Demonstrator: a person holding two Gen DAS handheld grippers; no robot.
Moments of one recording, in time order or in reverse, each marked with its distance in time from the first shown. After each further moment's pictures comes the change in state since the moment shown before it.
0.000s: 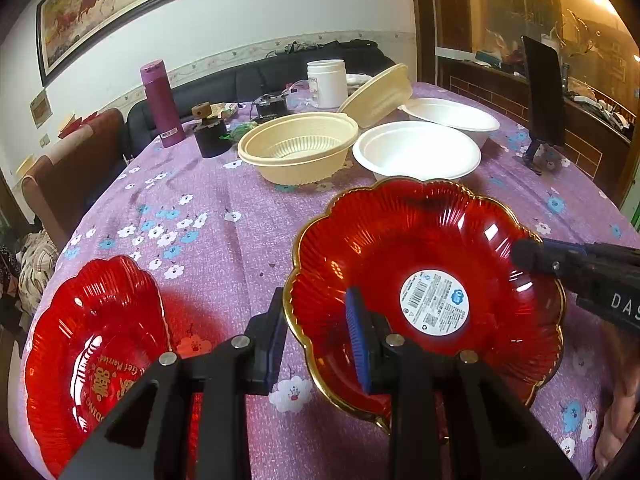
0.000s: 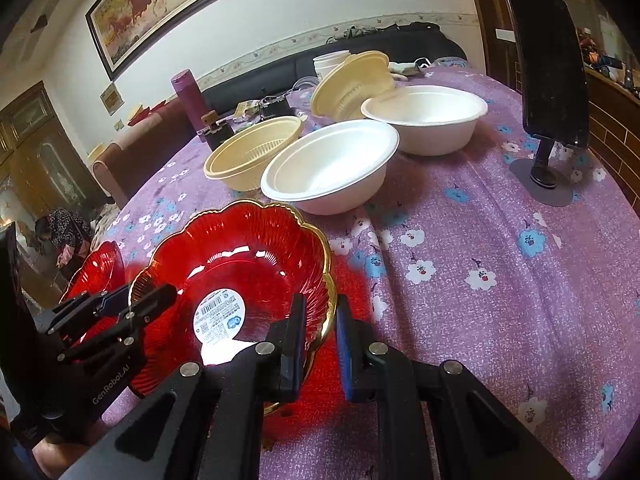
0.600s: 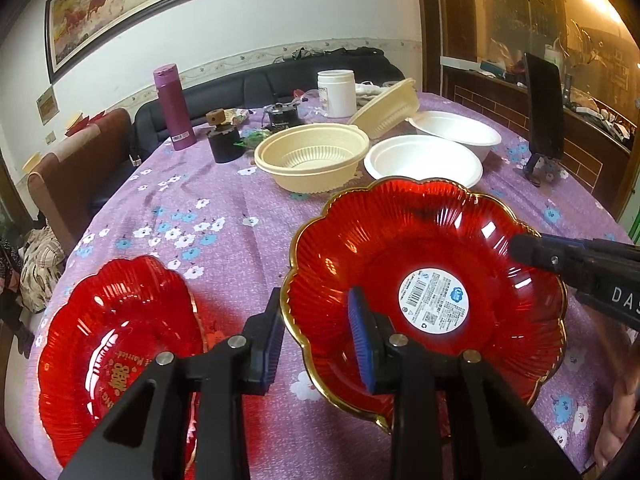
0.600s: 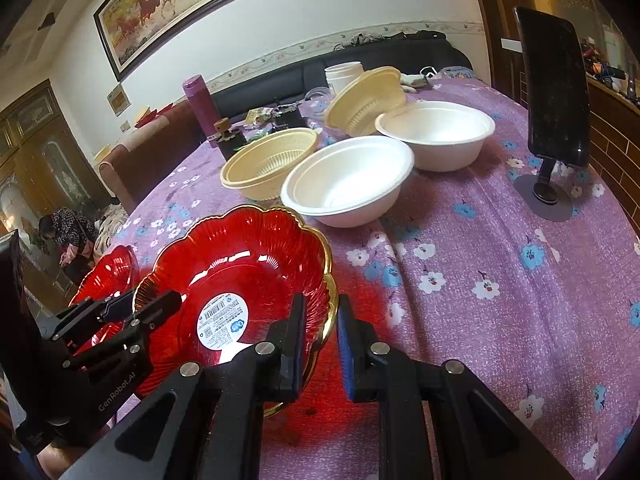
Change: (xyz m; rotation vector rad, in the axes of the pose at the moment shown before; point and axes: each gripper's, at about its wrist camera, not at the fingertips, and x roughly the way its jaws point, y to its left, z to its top) left arm -0.019 0.013 0.001 -0.025 -0.023 0.009; right arm -0.011 0.017 0.008 -0.023 -0.021 0.012
